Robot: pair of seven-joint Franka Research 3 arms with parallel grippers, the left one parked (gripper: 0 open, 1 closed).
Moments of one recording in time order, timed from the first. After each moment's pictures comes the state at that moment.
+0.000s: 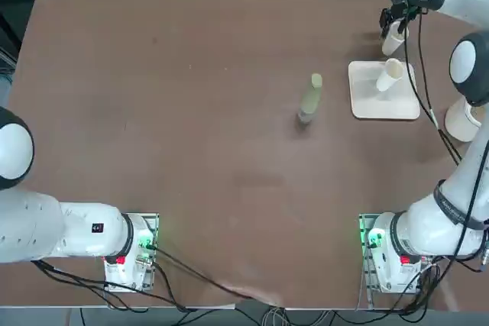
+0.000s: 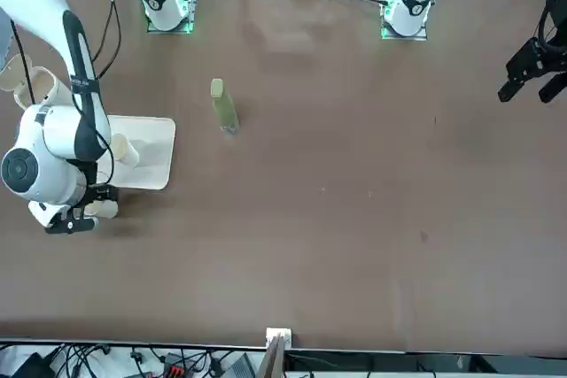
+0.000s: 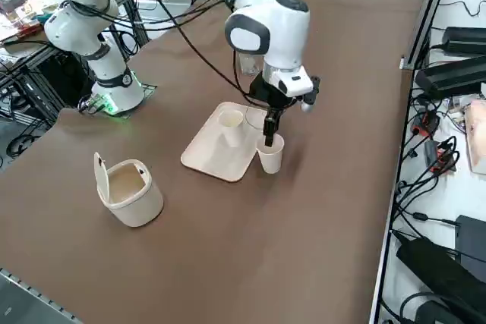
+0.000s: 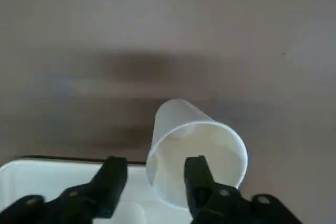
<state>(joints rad) -0.02 0.58 -0.07 -1.63 -0.15 2.12 -0.08</state>
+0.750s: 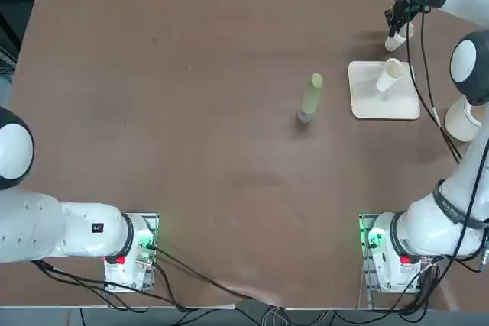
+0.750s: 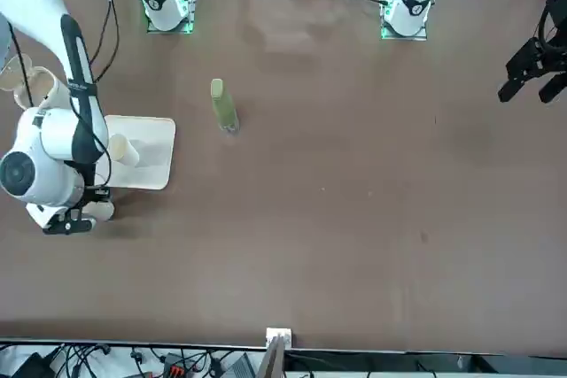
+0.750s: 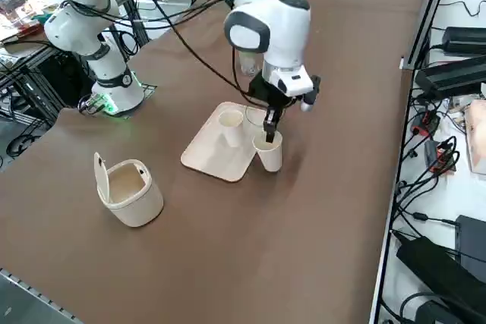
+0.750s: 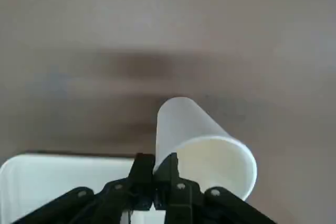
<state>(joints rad) -0.02 0.54 -0.07 -1.60 -0.15 2.03 -0.08</state>
